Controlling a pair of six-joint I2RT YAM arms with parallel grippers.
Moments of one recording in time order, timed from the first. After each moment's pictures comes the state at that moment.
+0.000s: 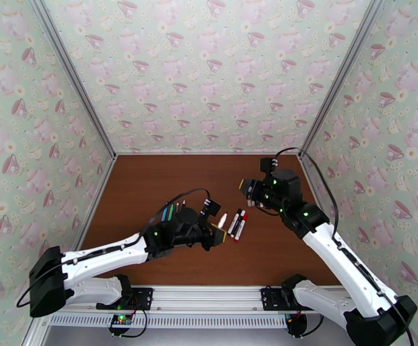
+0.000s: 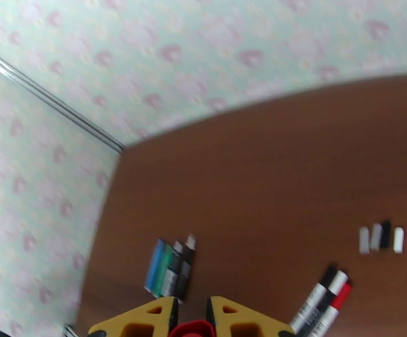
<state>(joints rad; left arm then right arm) -1.01 1.21 0.80 -0.02 0.20 -0.57 0.45 1.04 1.00 -0.53 -0.12 0.57</state>
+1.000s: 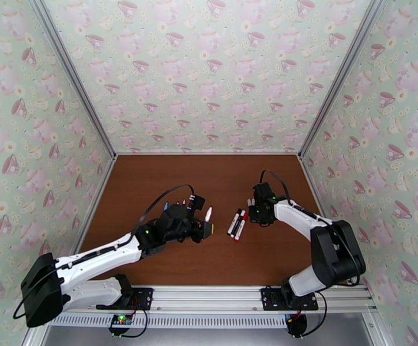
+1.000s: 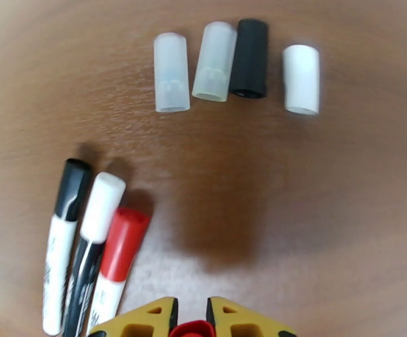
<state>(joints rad) -0.91 1.20 0.74 -0.05 0.20 -0.65 0.29 1.59 0.92 -0.60 0.01 0.30</state>
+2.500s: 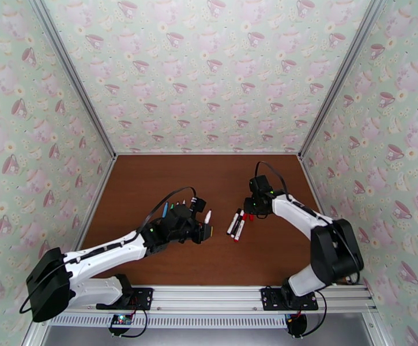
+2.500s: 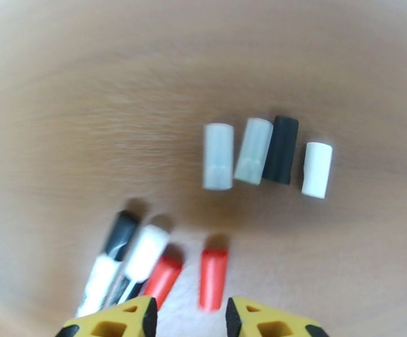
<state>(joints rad) -0.89 1.27 0.75 -0.13 0.17 -0.65 0.36 1.47 0.96 -0.58 0.04 0.29</state>
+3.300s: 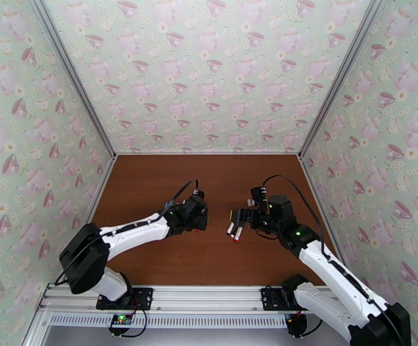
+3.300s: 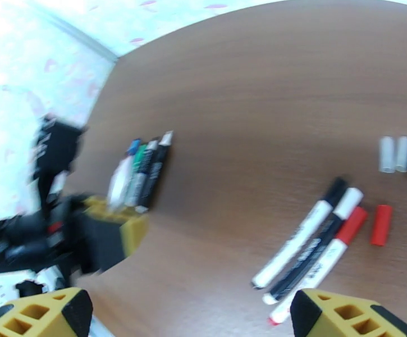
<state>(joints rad) -0.83 1.60 1.02 -0.37 -0.16 -0.62 0.42 0.91 0.66 -0.34 -0.43 0.50</state>
